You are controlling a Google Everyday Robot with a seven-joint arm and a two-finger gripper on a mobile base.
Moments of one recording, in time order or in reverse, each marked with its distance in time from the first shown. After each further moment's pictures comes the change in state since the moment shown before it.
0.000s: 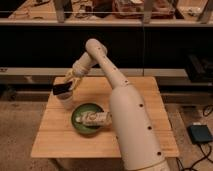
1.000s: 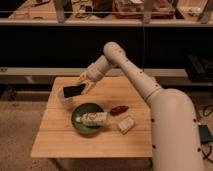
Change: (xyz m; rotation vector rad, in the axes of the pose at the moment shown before) arm -0.014 0.068 -0.050 0.058 -0.001 -0.007
